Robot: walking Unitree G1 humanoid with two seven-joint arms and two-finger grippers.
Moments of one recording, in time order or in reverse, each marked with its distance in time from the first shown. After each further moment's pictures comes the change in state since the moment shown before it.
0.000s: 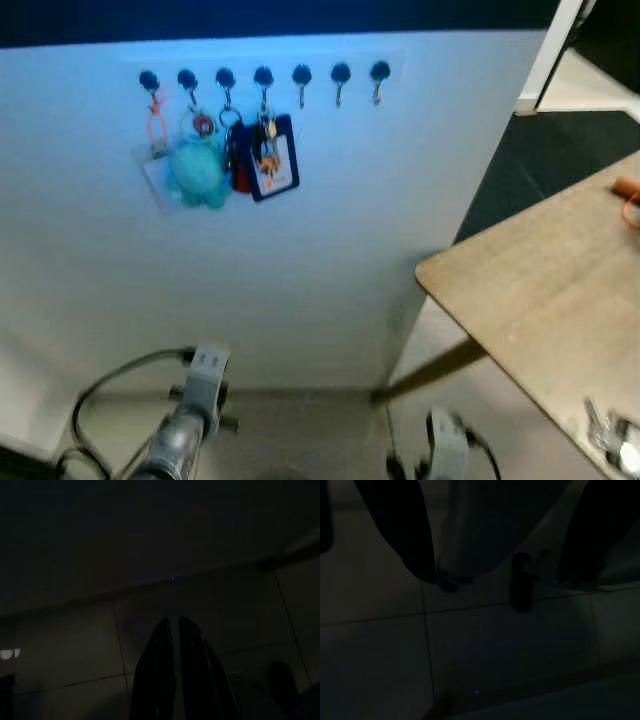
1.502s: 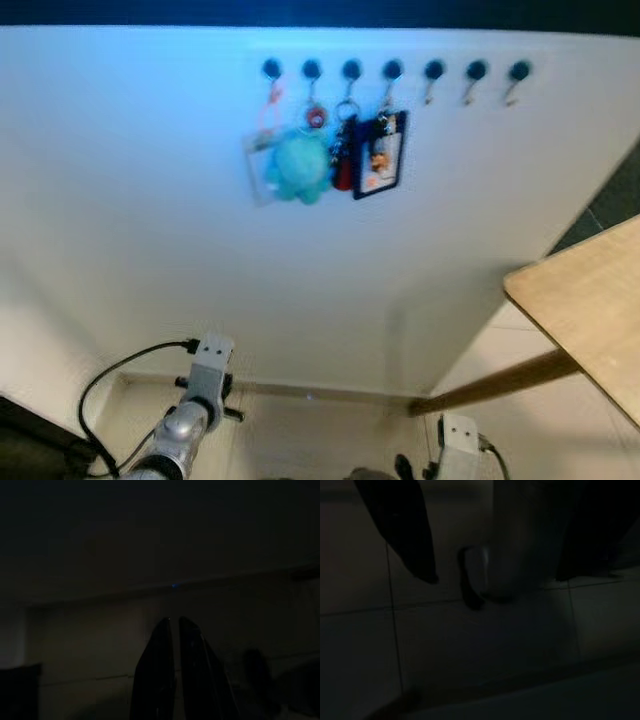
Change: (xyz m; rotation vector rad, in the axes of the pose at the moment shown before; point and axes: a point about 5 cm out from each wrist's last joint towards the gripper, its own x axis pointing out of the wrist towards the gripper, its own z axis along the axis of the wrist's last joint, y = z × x) left arm 0.001 -0.003 0.002 -0.020 -0.014 -0.009; right arm 0.000 -0.008 0.005 0.053 -0.036 -0.045
